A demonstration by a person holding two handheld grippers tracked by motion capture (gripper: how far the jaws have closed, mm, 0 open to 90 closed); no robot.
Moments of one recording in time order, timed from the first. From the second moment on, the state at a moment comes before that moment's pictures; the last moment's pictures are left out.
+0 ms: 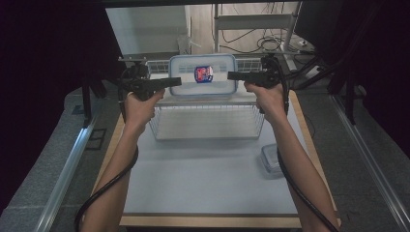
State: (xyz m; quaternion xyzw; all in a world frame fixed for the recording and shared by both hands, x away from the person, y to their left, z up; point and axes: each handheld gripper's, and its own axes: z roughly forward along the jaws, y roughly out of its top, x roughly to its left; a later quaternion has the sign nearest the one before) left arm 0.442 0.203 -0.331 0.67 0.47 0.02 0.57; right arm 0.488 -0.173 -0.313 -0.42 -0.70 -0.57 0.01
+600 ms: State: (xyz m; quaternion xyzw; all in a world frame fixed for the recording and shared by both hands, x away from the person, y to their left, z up) left arm 0.467 0.206 -0.349 0.65 0.49 -0.04 0.58; right arm 0.485 -0.168 -0.315 -0.41 -0.72 -0.56 -0.04
